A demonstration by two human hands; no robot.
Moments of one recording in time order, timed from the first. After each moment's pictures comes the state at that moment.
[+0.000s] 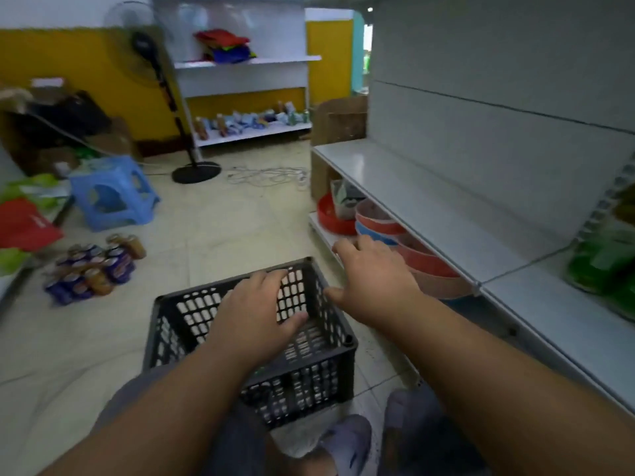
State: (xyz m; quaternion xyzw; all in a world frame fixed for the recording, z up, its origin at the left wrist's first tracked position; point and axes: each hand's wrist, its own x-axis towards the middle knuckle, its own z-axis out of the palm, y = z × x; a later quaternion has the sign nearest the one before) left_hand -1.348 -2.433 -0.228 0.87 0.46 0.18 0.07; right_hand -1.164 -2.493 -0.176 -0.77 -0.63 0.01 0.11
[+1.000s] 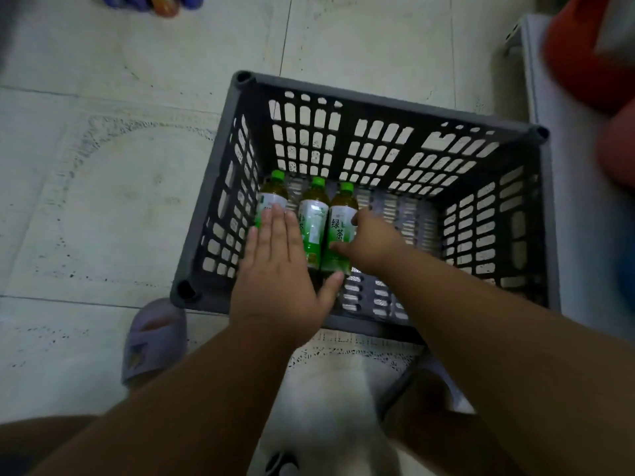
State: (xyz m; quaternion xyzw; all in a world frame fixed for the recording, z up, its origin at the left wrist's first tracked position) left_hand -1.476 -2.332 -0.497 0.71 0.69 -0.01 0.15; right_hand -1.316 -2.240 -0.530 -0.69 -0.61 0.38 -0.05
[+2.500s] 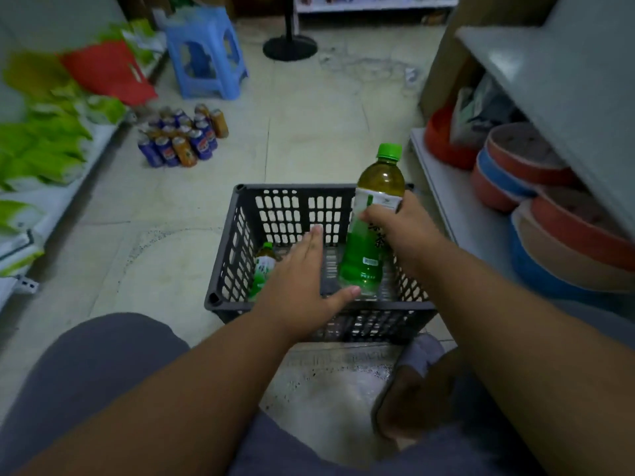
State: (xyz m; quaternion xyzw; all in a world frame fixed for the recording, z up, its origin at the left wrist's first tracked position) left_hand -1.430 -2.404 -0.349 0.78 0.56 0.15 0.24; right_hand -1.239 -2.350 -0.315 -0.60 -0.42 0.50 0.45
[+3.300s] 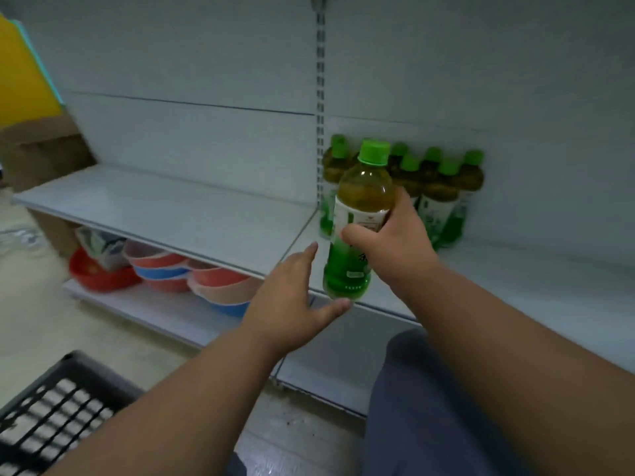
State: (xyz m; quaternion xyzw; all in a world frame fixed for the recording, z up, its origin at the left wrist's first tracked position) left_hand -1.082 -2.522 -0.226 0.95 0.02 0.15 0.28; right_hand -0.999 -2.676 -0.160 -0.76 -0.18 -0.02 0.63
